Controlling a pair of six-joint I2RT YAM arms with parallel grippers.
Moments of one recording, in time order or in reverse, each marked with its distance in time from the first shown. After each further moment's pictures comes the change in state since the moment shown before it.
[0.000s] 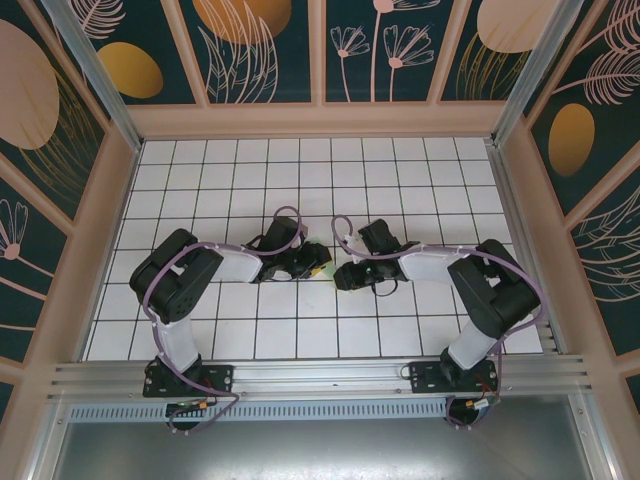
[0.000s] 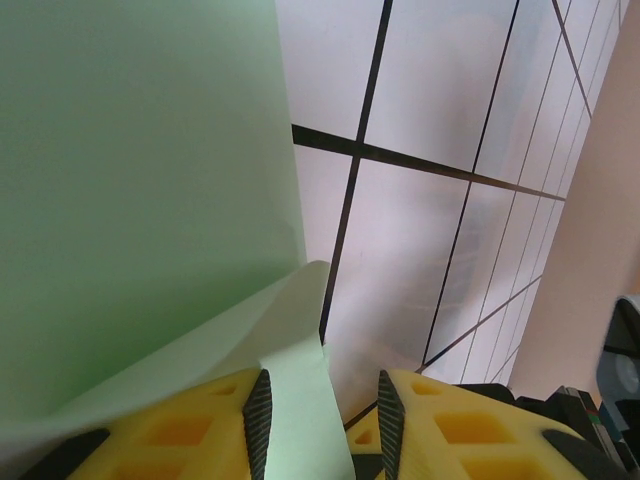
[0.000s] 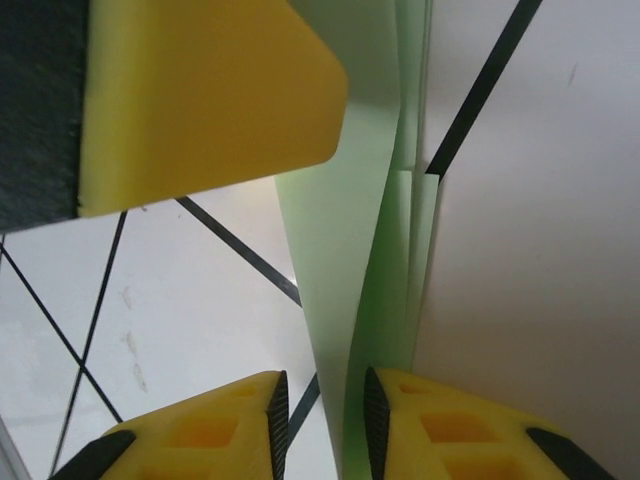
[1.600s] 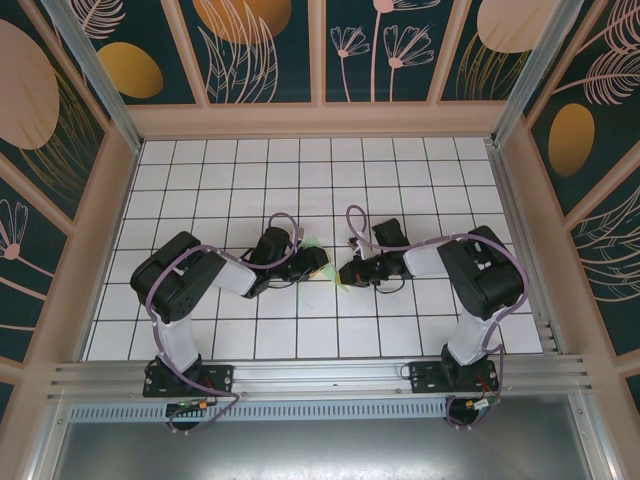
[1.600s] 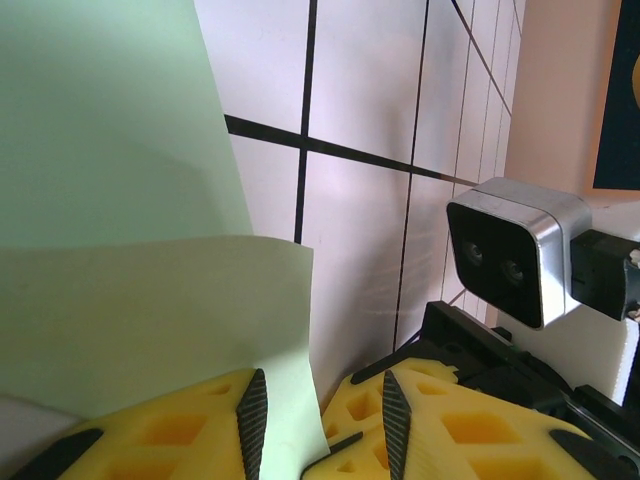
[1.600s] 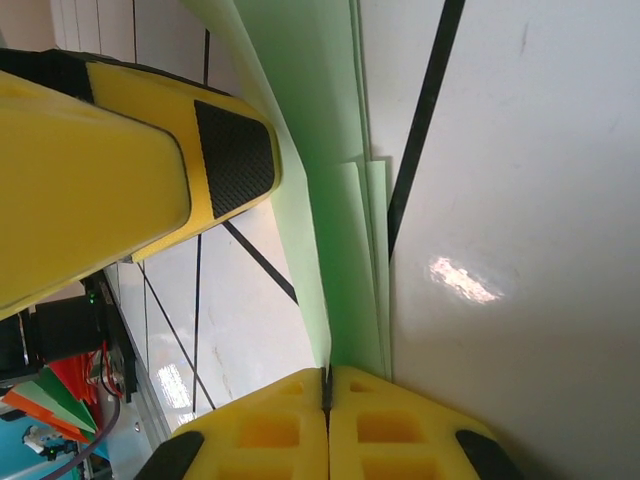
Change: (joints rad) left arm 0.000 0.004 -0.159 0.345 0.008 -0.005; right arm -0.127 0.121 -0.047 0.195 -0.325 0.192
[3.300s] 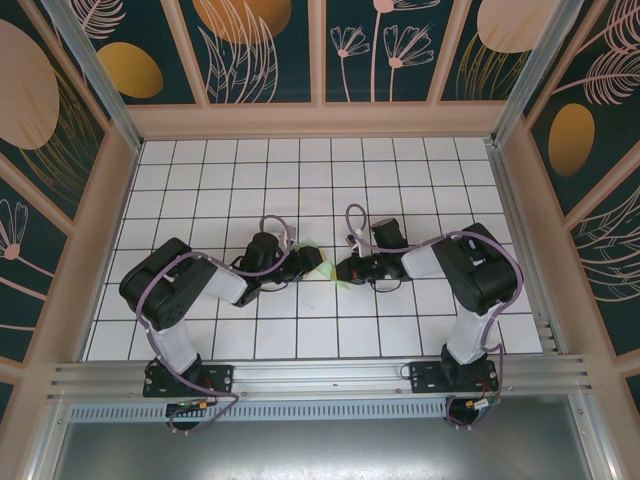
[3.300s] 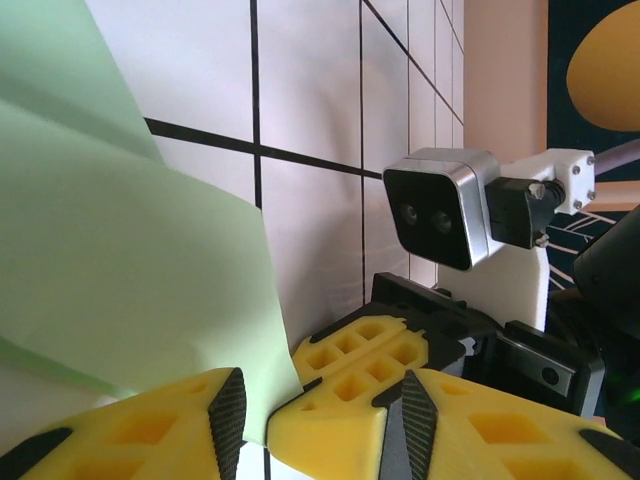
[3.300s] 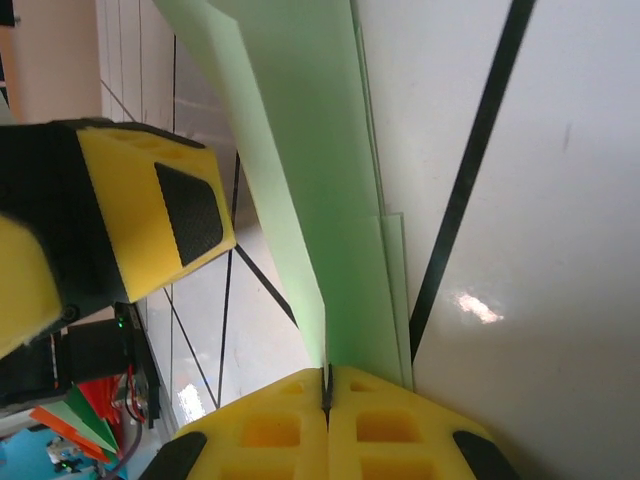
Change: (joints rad) left arm 0.013 -0.070 -0.113 0.158 -0.006 0.023; right arm 0.004 0.047 -0.025 0.202 -0.027 0.114
